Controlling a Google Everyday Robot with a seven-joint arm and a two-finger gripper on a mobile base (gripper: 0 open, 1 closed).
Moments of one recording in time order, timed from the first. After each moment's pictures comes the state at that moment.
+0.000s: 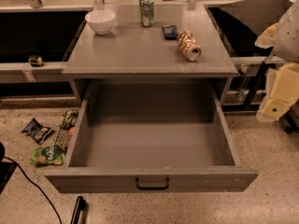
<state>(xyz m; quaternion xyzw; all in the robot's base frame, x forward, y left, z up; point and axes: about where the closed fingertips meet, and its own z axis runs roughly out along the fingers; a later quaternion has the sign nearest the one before) 0.438 -0.216 0.980 -0.60 0.78 -0.04 0.17</state>
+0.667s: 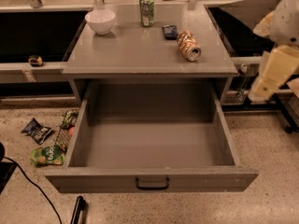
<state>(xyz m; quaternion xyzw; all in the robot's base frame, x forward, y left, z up) 0.478 -0.222 0.986 -0.58 0.79 -0.03 0.19</state>
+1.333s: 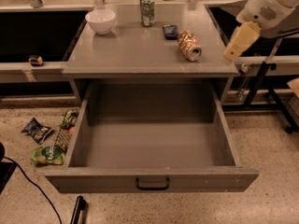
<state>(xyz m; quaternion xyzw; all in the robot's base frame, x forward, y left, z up) 0.620 -0.229 0.962 -0.52 0.82 0.03 0.25</state>
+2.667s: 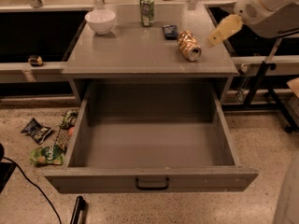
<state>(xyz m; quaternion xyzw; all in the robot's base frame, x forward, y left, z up) 0.704 -0.226 0.959 -0.42 0.83 0.05 0.35</state>
